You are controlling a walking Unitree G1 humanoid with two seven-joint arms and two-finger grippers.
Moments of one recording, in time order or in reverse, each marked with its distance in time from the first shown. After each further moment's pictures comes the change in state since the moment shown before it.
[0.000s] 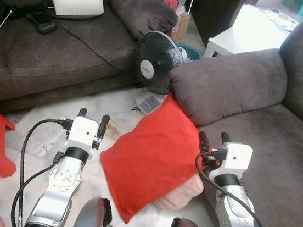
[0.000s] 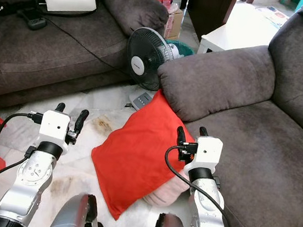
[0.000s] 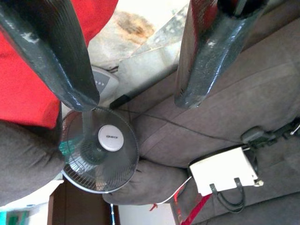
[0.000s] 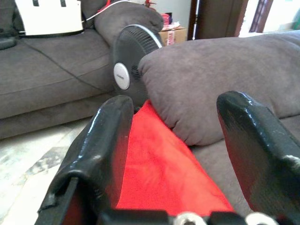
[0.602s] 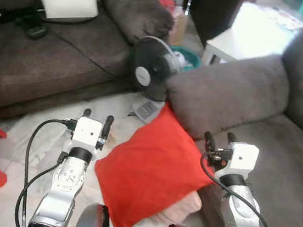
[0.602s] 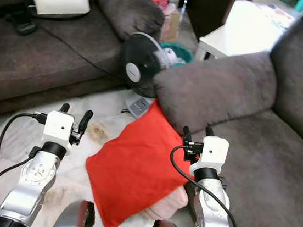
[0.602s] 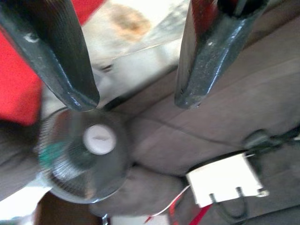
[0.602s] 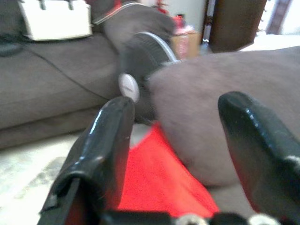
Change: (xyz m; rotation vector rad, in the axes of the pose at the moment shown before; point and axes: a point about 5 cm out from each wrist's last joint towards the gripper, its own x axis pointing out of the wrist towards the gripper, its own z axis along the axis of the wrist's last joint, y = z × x) left arm -0.002 0.007 -0.005 0.019 0.027 0.013; right arm 0.004 0.012 0.002 0.016 -0.013 0.033
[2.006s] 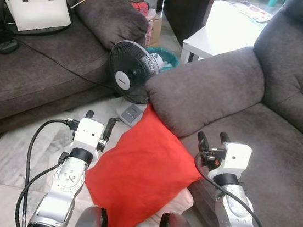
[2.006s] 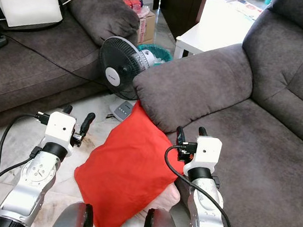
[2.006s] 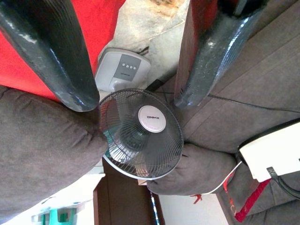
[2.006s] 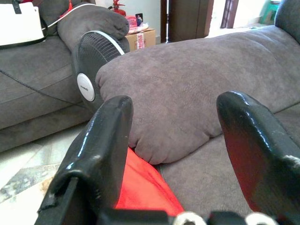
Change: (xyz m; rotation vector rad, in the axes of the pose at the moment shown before) left arm 0.002 -0.017 0.005 -0.031 -0.015 -0.076; right arm -0.003 -0.011 -0.004 -0.009 0.018 -0.031
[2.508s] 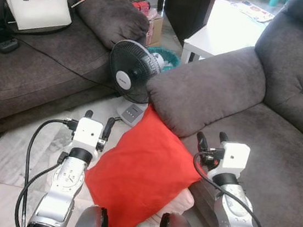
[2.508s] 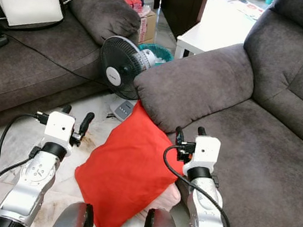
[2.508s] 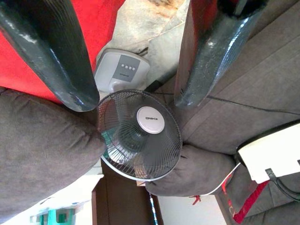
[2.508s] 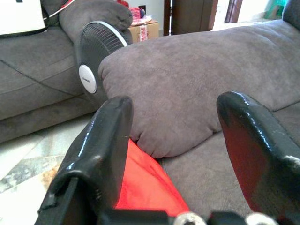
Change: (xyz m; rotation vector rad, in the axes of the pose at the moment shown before) left arm 0.000 0.001 0.000 0.000 0.000 0.005; right arm 0.002 0.003 -0.002 -0.018 0.028 0.011
